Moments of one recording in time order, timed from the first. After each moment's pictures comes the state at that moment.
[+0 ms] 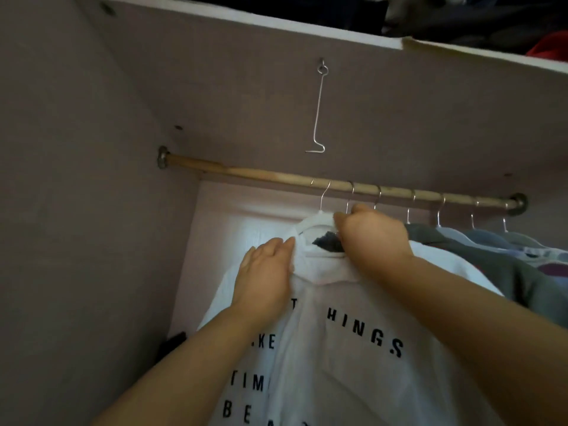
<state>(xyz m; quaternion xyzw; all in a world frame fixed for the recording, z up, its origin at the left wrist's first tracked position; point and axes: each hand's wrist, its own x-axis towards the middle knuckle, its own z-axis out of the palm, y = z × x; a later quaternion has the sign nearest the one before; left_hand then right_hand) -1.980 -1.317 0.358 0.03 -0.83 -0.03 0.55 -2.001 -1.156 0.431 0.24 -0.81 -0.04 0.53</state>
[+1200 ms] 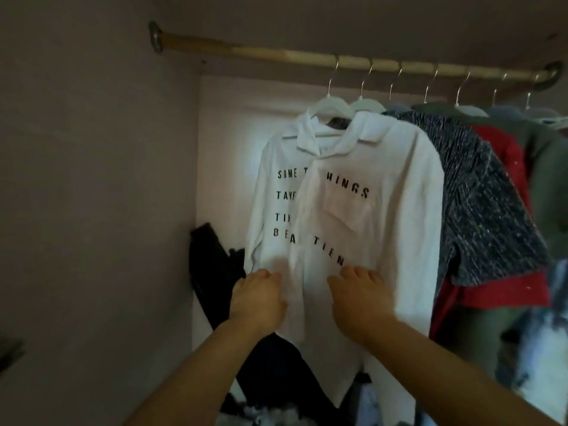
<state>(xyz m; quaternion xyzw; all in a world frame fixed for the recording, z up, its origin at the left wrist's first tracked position) -1.938 -1.314 0.166 0.13 -0.96 -0.03 0.23 -1.987 -1.154 0.191 0.29 -0.92 -0.07 0.23</state>
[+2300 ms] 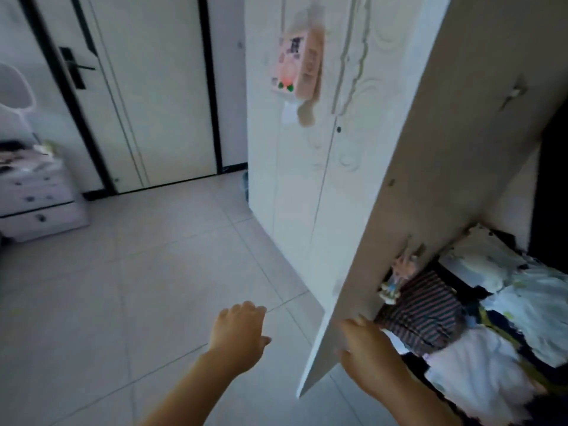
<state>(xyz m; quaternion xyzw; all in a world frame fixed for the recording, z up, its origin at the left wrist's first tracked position) -1.182 -1.051 -0.091 0.62 -0.78 -0.12 -0.04 -1.395 -1.020 -0.087 0.74 -0.66 0.00 -0.13</state>
